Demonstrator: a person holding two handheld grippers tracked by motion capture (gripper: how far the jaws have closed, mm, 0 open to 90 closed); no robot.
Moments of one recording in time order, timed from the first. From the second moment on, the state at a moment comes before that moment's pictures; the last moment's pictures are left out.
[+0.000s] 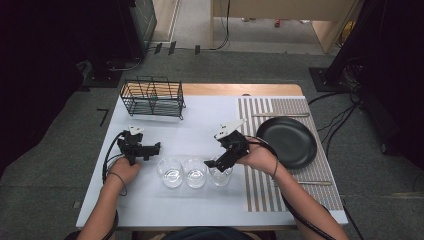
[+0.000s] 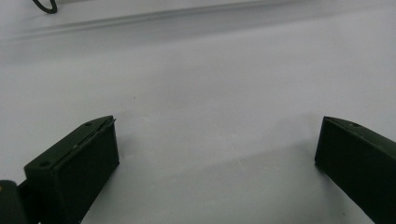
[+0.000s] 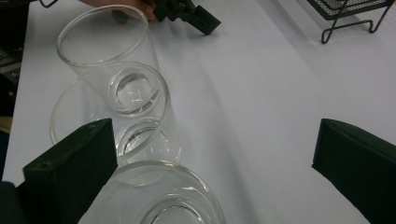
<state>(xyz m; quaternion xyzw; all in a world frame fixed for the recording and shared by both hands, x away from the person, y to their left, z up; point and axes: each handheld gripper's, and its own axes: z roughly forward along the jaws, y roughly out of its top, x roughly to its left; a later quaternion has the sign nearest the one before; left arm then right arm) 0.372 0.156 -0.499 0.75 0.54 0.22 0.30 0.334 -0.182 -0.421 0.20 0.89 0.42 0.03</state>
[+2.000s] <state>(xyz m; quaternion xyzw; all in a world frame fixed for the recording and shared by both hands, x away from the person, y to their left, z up) 0.372 0.156 -0.499 0.75 0.54 0.22 0.30 0.319 -0.175 -0.440 0.10 0.92 0.38 -0.01</state>
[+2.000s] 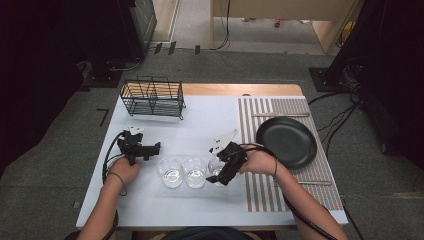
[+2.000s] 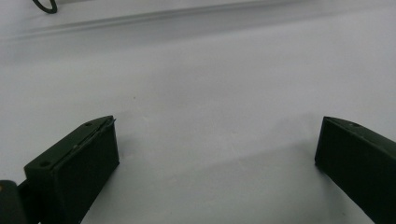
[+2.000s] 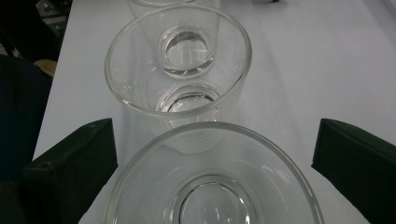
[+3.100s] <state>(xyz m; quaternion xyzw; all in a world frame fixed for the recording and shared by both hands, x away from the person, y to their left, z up) 0.372 0.156 -0.499 0.75 0.54 0.22 0.30 0.316 -0.175 -0.448 0.08 0.93 0.36 -0.03</state>
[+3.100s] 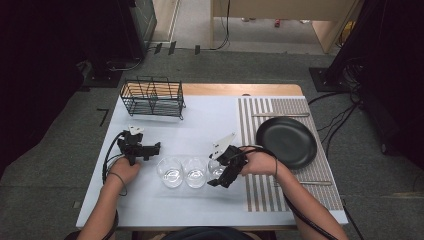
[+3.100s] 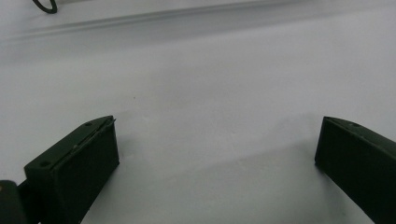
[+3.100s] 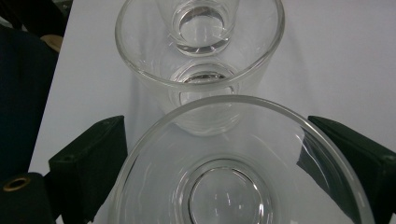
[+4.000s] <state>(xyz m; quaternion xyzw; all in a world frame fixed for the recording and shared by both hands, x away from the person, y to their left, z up) 0.372 0.156 -0.499 0.75 0.54 0.22 0.30 0.316 -0.176 -0.451 0.08 0.94 0.34 -0.02</state>
